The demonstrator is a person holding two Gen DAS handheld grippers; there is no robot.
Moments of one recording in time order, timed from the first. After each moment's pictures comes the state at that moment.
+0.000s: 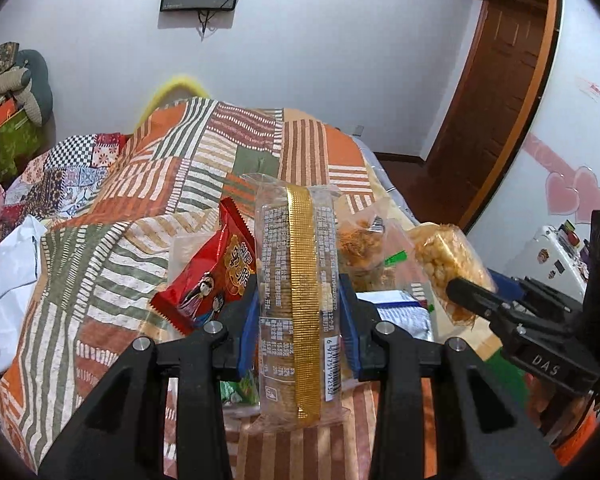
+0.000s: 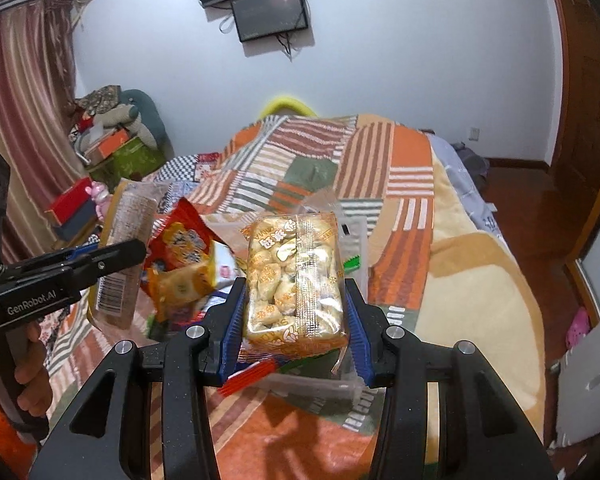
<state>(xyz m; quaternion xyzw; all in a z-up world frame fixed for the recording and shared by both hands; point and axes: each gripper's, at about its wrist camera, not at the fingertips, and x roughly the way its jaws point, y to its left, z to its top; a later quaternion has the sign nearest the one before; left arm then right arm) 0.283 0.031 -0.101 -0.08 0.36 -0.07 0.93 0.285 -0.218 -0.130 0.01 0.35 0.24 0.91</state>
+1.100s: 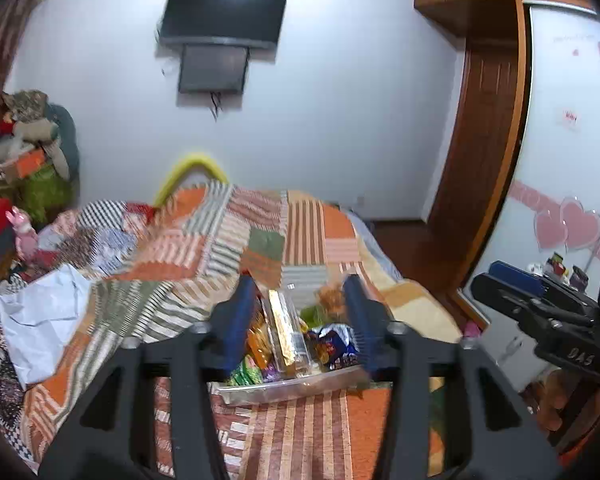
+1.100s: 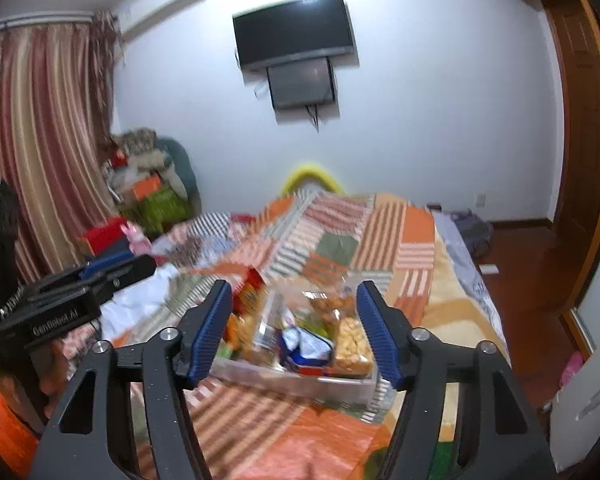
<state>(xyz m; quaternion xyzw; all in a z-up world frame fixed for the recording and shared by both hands) 0.155 0.029 0.001 -0.06 0.21 -0.04 0.97 0.175 -0.243 -0.010 0.02 0.22 0.27 0.94</state>
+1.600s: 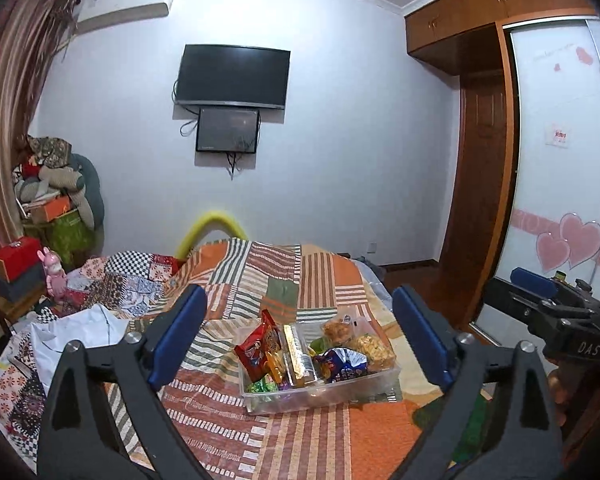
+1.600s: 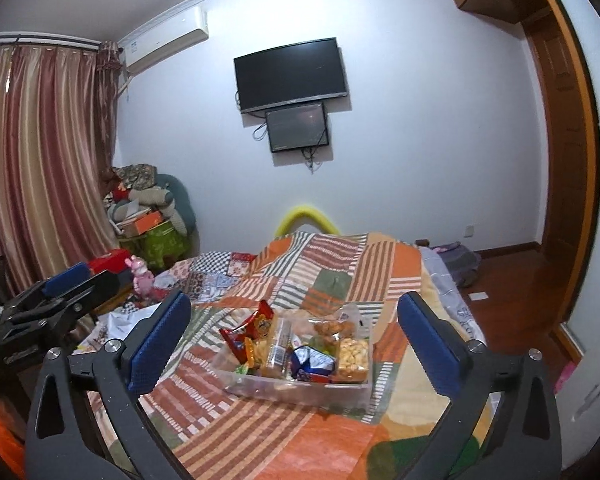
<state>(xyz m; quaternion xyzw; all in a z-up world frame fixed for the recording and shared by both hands) 0.074 0.020 0.034 -0.04 0.13 -0.01 0.99 0.130 -0.244 0.016 0.03 0.16 0.25 0.95</state>
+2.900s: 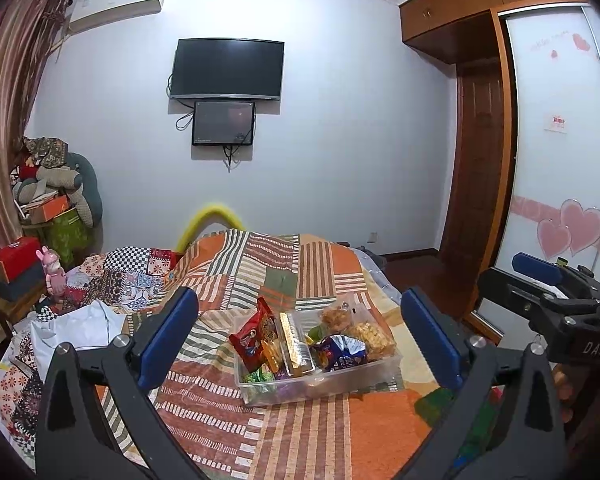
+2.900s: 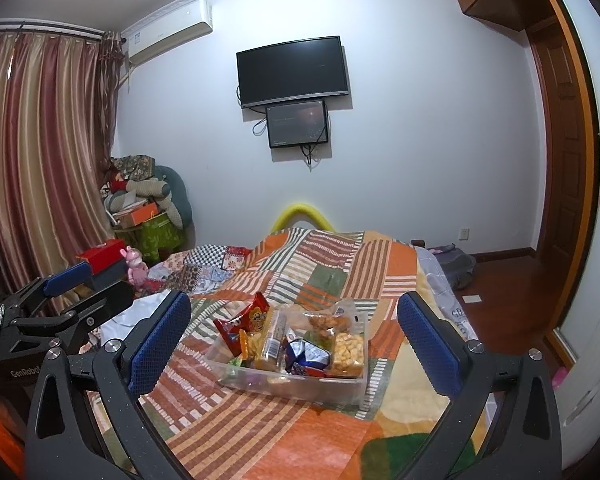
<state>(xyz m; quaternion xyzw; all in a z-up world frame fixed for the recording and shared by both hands) 0.076 0.010 0.023 -0.03 0.14 -0.02 0.99 0.120 -0.244 0.009 0.01 0.16 0.25 0.96</state>
